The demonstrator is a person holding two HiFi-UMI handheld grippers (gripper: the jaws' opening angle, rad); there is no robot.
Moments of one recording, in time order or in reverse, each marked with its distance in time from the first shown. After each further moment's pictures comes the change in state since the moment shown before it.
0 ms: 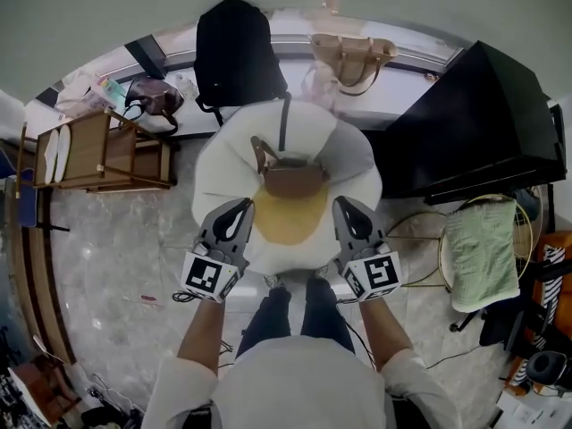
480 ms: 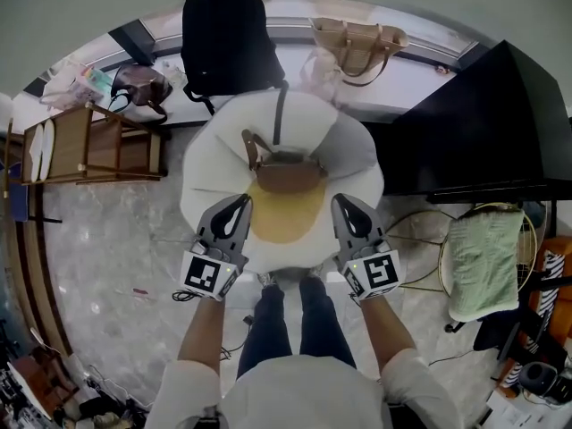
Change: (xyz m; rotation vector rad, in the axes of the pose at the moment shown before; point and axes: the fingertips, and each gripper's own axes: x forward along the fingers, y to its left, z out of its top) left arm 0.066 0.020 -0.050 -0.047 0.010 0.051; right arm 0.046 -0.052 -0.059 0.016 0.044 0.052
